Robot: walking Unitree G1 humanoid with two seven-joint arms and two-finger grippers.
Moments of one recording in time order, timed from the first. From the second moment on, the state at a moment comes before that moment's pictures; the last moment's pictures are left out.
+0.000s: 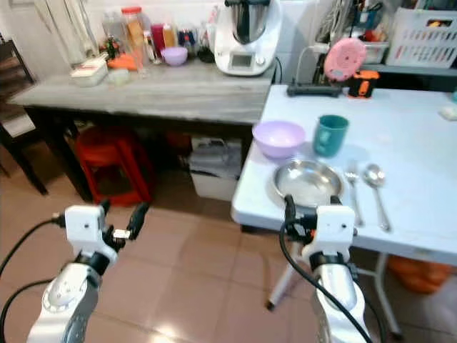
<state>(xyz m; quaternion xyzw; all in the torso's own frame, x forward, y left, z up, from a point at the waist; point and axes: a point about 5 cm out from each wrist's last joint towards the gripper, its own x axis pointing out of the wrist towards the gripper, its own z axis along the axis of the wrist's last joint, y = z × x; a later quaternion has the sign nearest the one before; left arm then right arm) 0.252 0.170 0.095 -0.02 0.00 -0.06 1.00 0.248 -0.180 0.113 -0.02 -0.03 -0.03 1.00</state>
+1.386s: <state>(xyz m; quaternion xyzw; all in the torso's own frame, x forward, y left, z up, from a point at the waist) 0.247 0.167 0.093 -0.05 0.00 -0.11 0.99 0.249 -0.178 0.114 -0.02 -0.03 -0.02 1.00</state>
